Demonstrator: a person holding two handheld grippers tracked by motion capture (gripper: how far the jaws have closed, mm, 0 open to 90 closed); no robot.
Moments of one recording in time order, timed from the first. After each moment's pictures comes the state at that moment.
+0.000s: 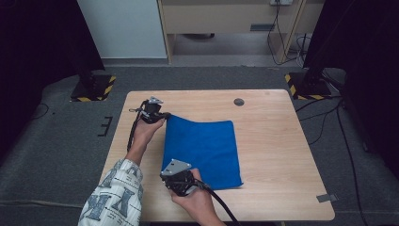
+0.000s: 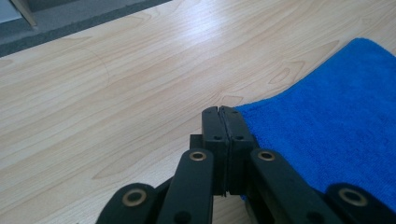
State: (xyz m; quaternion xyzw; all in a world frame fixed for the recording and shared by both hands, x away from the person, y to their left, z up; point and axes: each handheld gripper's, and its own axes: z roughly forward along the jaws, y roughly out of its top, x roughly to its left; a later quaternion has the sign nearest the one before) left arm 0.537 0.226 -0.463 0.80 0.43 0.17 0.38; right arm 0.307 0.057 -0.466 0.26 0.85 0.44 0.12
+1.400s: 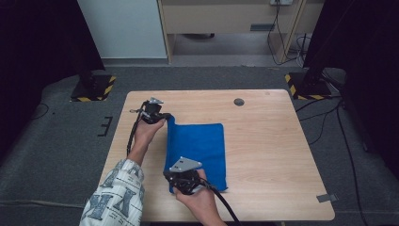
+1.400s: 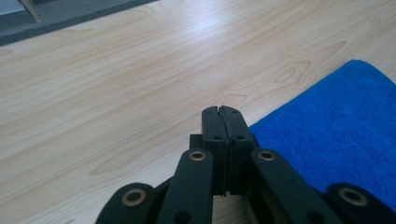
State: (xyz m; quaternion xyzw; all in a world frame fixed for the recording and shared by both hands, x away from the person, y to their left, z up) left arm 0.540 0.215 -0.473 0.80 0.45 0.16 0.37; right arm 0.310 0.035 -0.470 0.30 0.82 0.48 0.09
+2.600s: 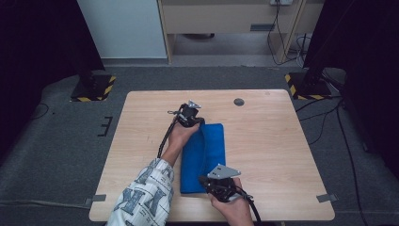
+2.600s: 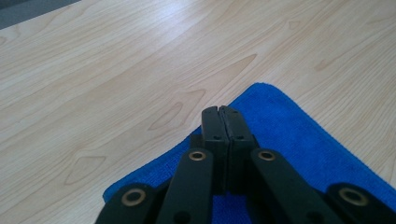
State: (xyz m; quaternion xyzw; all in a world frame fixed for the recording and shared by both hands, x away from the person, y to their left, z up) left arm 0.539 0.094 -0.482 0.83 0.39 0.14 0.38; right arm 0.295 -0.061 -0.485 0.35 0.81 0.45 0.11
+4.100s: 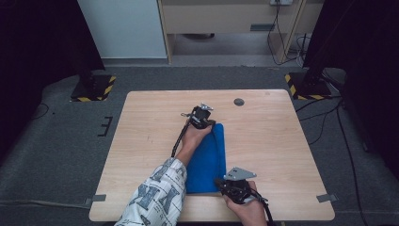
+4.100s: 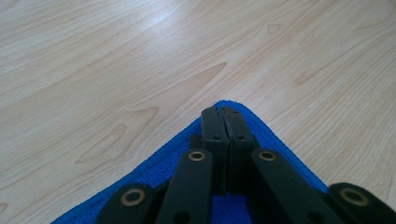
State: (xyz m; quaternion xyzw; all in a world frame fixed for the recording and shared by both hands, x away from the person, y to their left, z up) left arm 0.548 0.056 -0.505 0.83 0.40 0.12 0.38; right arm 0.296 -0.104 -0.505 0.38 0.81 0.43 0.11
